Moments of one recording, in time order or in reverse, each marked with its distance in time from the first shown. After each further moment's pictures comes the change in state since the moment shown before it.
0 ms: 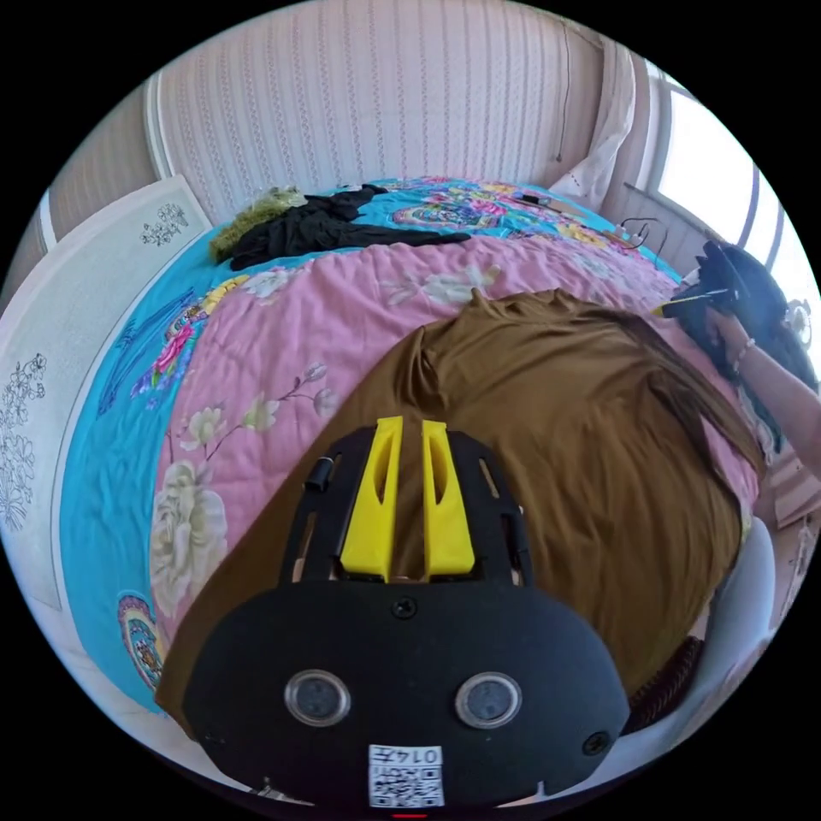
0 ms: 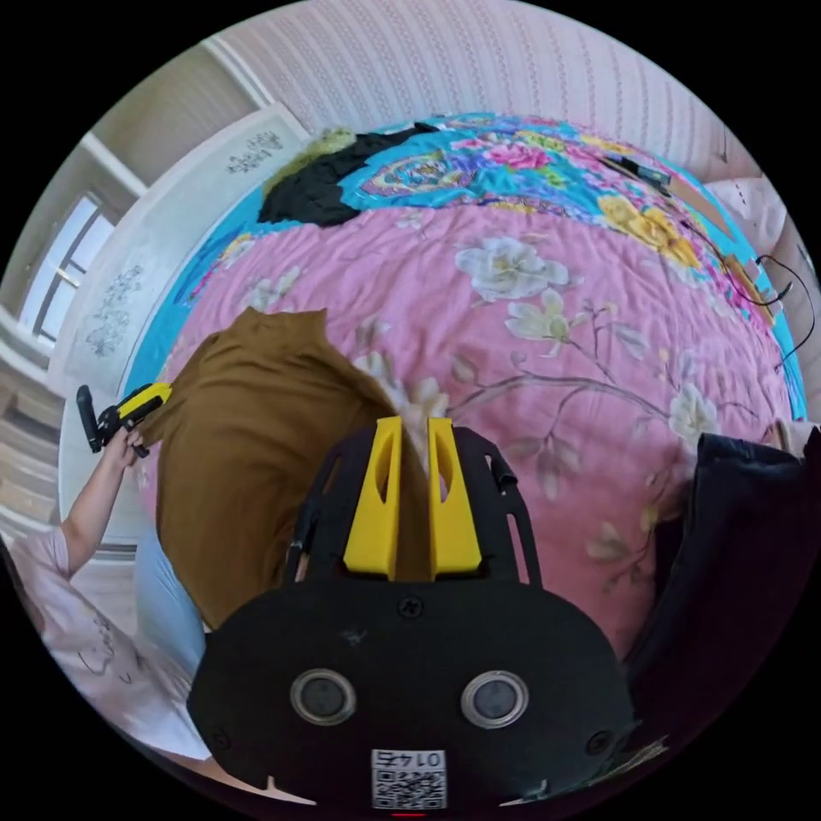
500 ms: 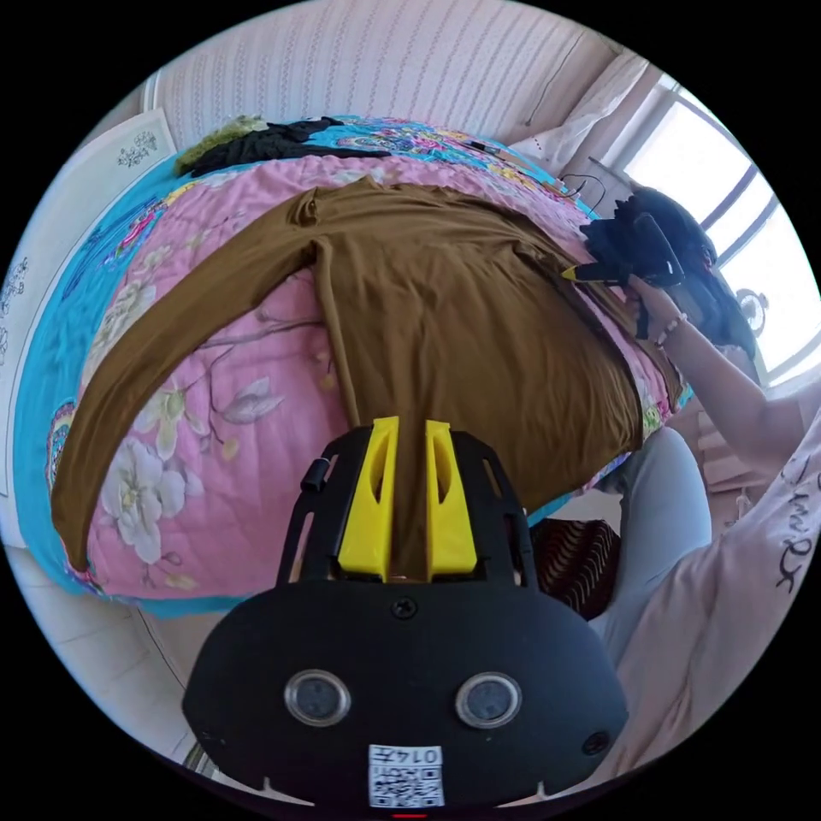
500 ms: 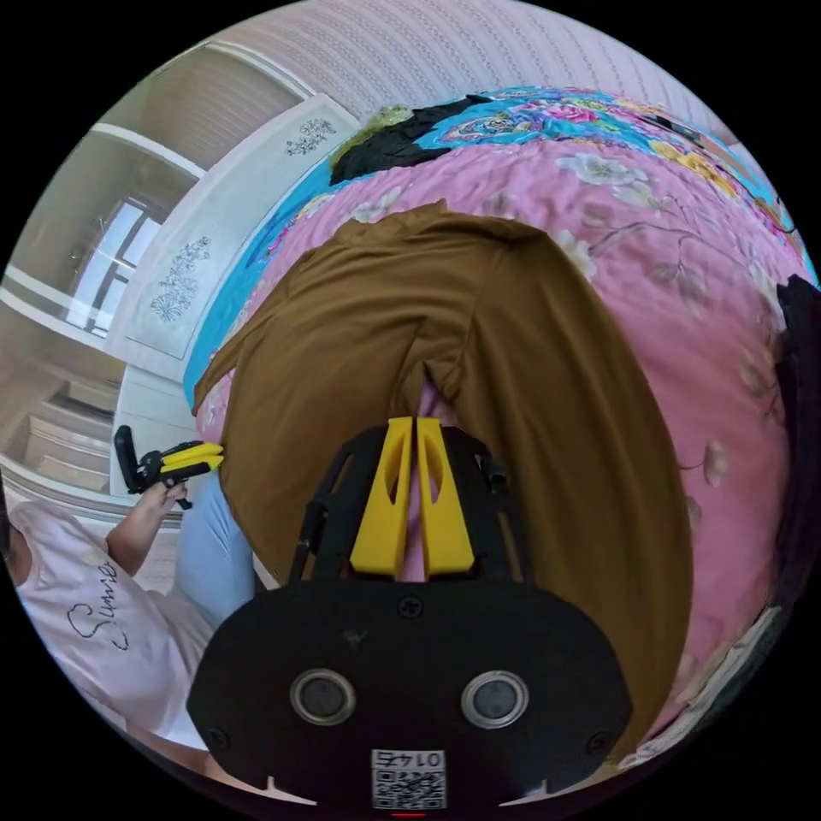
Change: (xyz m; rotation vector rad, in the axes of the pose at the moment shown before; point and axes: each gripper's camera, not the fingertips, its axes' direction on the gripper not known) left arm 0.023 0.154 -0.163 -0.199 0.222 -0.060; right arm -0.095 0.096 0.098 -0.051 -0.212 0.004
